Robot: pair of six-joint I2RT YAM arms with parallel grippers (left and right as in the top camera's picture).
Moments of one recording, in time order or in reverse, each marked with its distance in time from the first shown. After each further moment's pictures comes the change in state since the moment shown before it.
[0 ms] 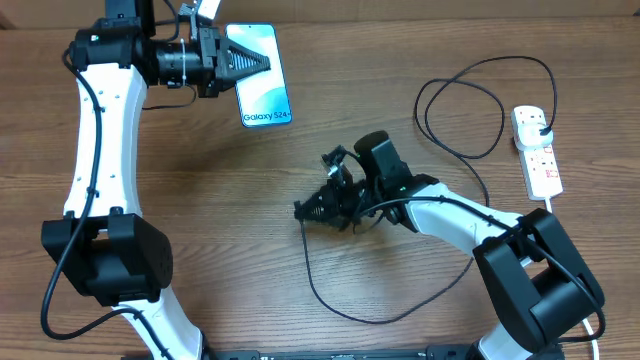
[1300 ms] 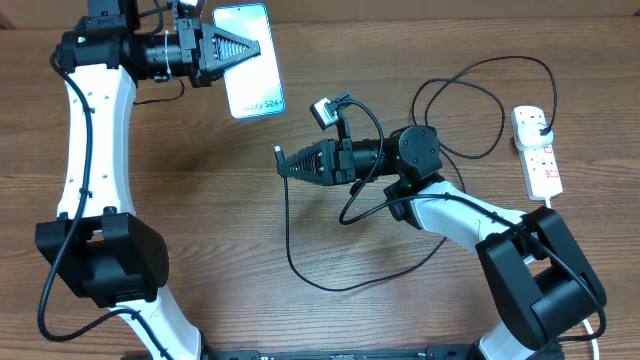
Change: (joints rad) left arm 0.033 0.000 0.000 0.094 0.165 -0.023; right arm -0.032 0.002 -0.005 1.222 -0.175 0.747
